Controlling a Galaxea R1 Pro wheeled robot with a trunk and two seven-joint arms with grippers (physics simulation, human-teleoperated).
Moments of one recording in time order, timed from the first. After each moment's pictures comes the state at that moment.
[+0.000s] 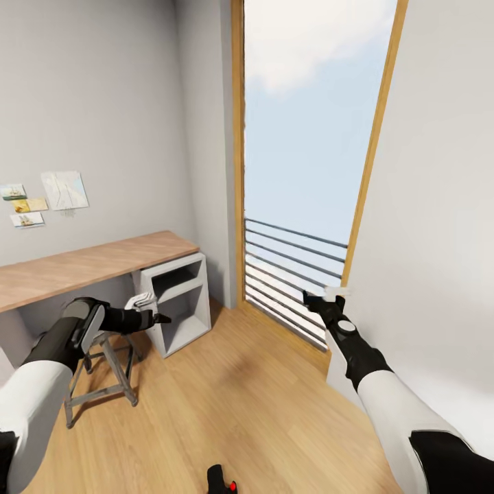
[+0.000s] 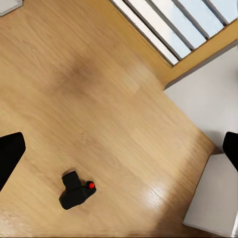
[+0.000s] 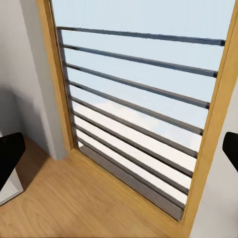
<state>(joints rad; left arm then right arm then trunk) -0.90 0.25 0.08 -0.78 0.05 1.01 -0.63 -0.88 0.02 -0.01 -0.57 0.00 -0.08 -0.06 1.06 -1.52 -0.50</state>
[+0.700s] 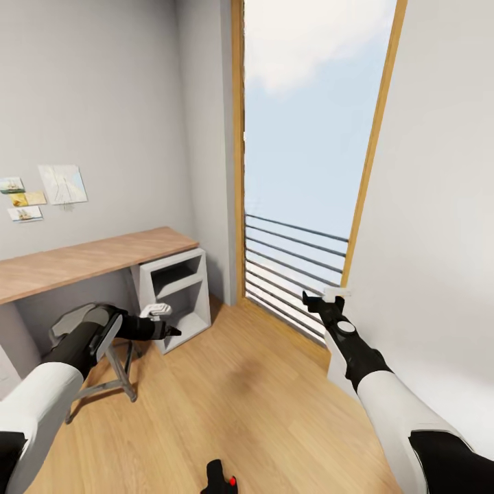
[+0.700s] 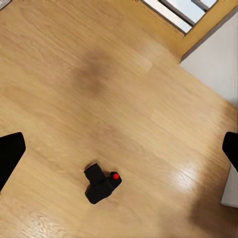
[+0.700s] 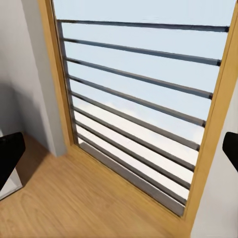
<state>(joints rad) -0.90 0.24 -0.11 -0.71 0.05 0.88 -0.63 -0.88 0.02 -0.01 -0.56 0.00 -0.10 -0.06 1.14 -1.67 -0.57</state>
